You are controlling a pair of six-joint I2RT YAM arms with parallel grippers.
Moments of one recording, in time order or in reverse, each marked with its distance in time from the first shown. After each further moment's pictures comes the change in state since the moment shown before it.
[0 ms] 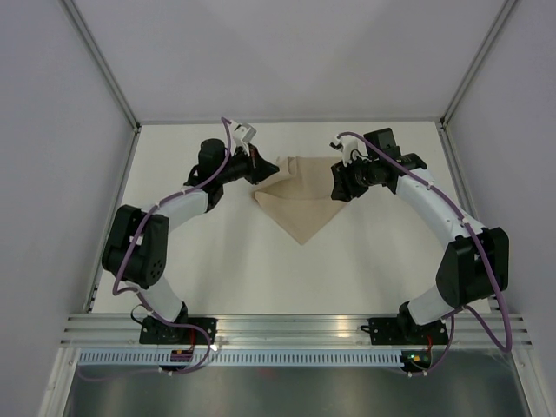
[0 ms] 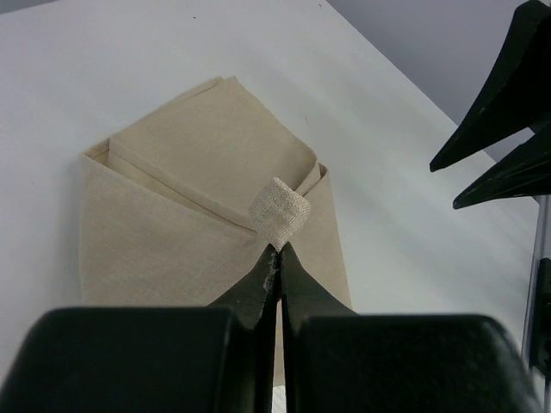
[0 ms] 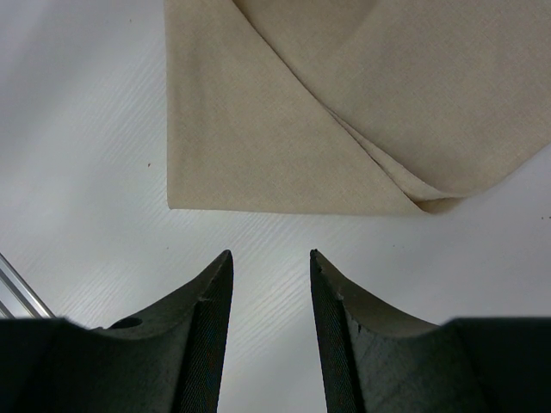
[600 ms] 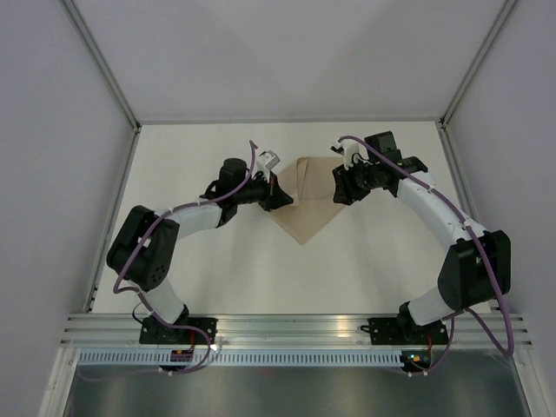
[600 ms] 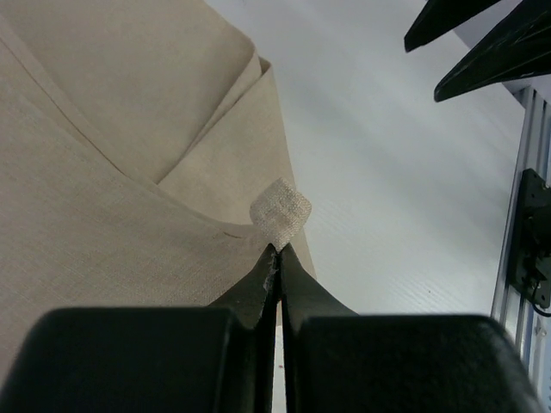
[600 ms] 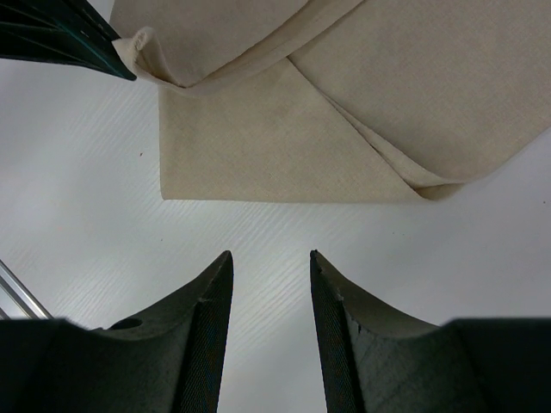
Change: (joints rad) left arm -0.134 -0.011 -0.101 -0.077 0.019 0.071; right arm 0.000 -0.023 -0.031 -0.002 0.021 -0.004
